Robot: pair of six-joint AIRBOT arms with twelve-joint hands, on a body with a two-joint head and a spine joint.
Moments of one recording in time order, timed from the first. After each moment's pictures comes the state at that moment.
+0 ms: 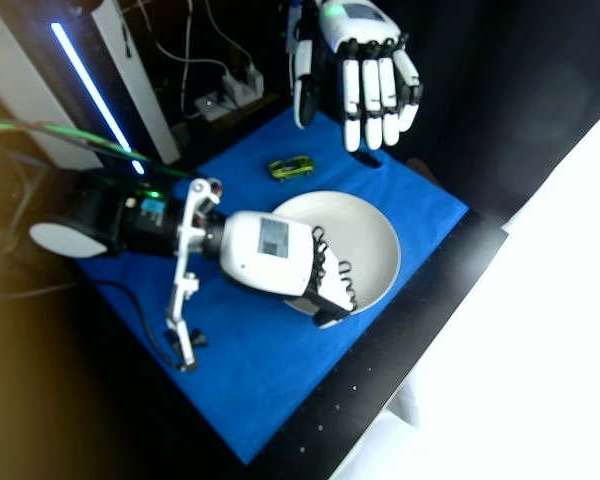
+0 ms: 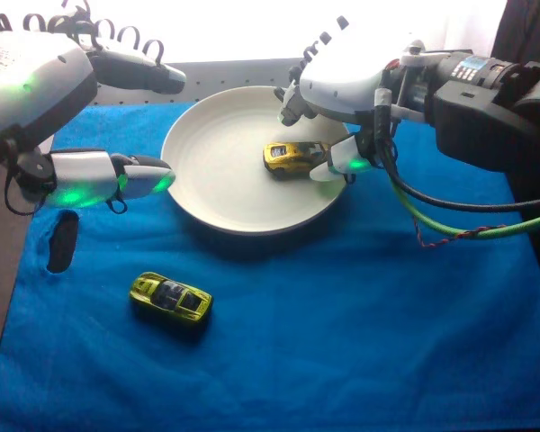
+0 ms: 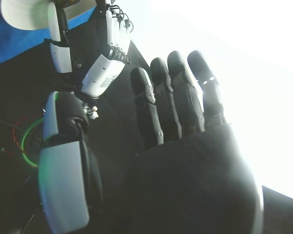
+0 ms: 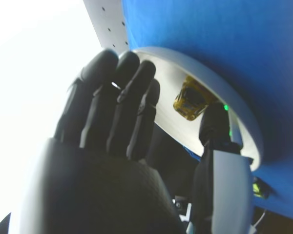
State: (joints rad) left arm 0.74 -0.80 0.91 -0.24 -0.80 1.30; right arm -0.46 -1.43 1.51 0.02 0.19 -1.26
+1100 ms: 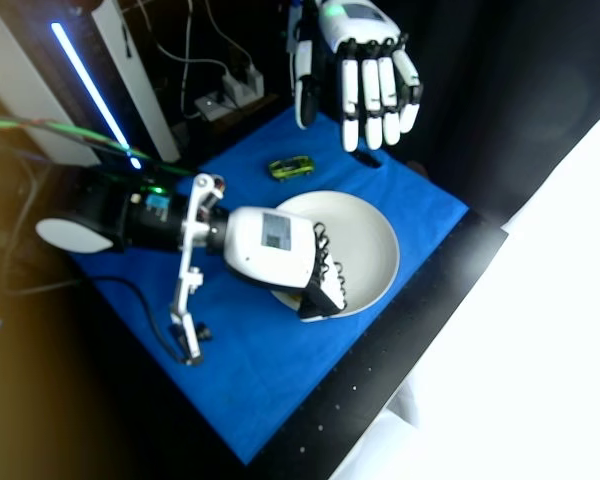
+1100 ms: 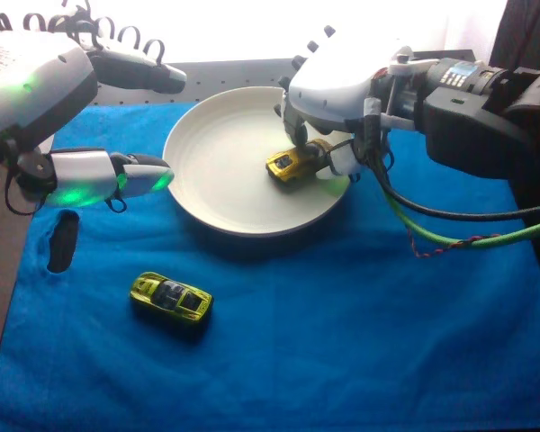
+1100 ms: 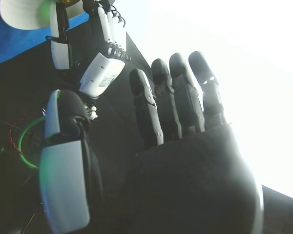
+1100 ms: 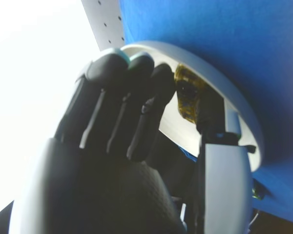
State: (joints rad) left arm 0.74 -0.80 0.91 -0.24 -0.80 1.30; right arm -0.46 -1.44 1.49 0.02 0.19 -1.29
